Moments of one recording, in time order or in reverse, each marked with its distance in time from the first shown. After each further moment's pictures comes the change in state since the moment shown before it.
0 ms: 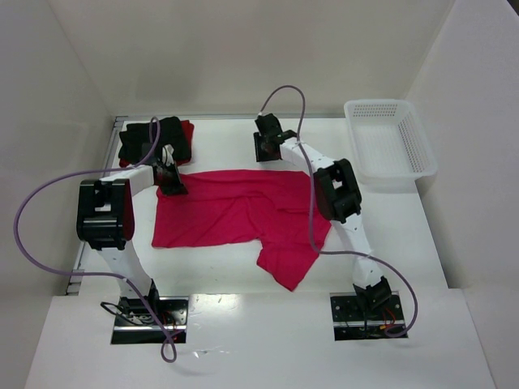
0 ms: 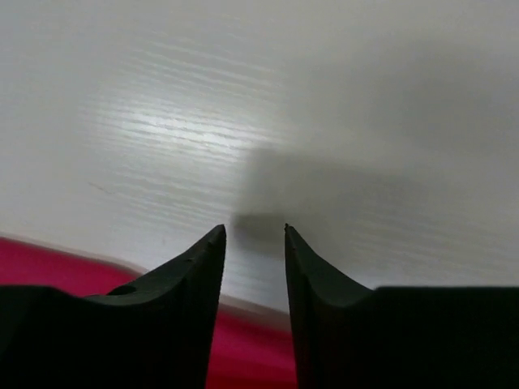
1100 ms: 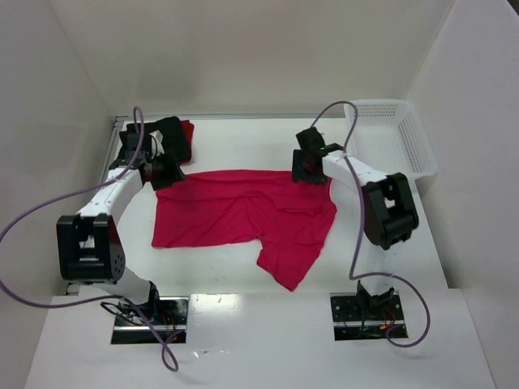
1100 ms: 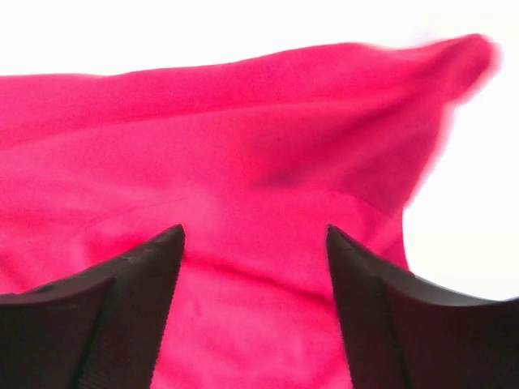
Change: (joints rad) left arm -0.010 -0.292 0.015 -0.175 -0.048 -0.011; right arm -0.124 -0.561 -0.720 -0.070 0.085 0.114
